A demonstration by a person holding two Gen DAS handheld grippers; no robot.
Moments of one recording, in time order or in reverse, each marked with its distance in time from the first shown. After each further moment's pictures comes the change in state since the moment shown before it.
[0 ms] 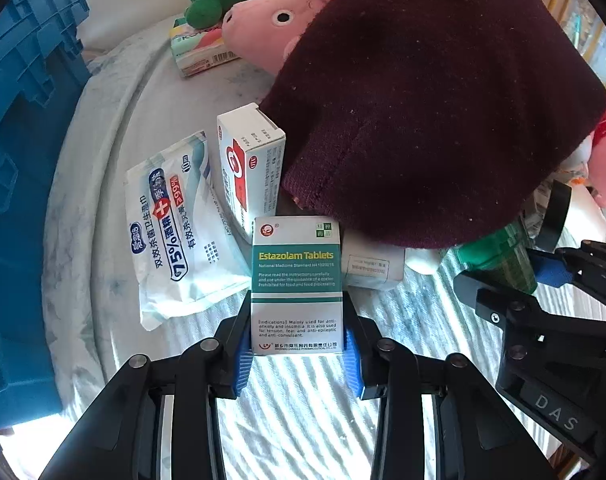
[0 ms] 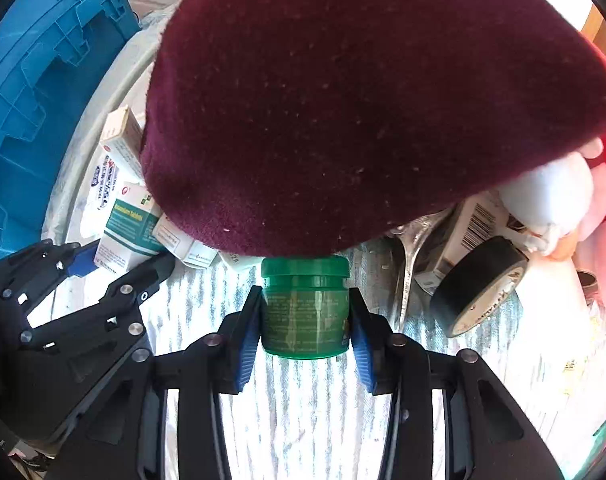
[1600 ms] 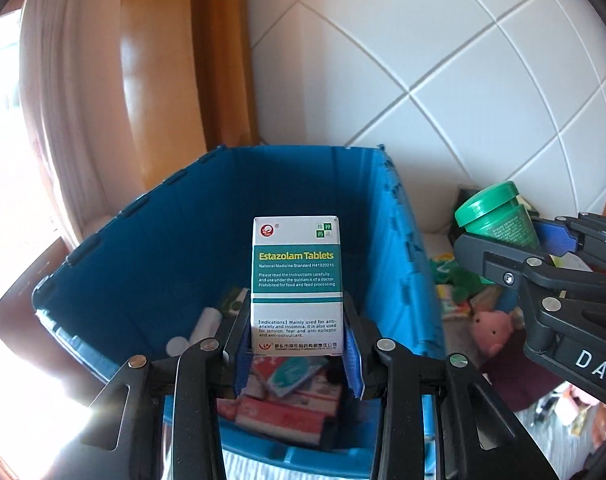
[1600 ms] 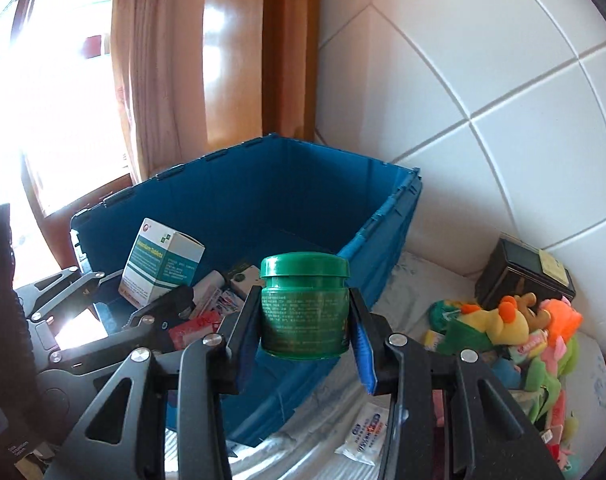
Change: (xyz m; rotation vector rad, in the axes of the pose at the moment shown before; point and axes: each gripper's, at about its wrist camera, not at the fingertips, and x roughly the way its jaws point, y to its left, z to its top) left arm -0.339 0.249 -0.053 -0.454 -0.589 0.369; right arm -0.290 0.320 0.073 -0.604 -0.632 0.243
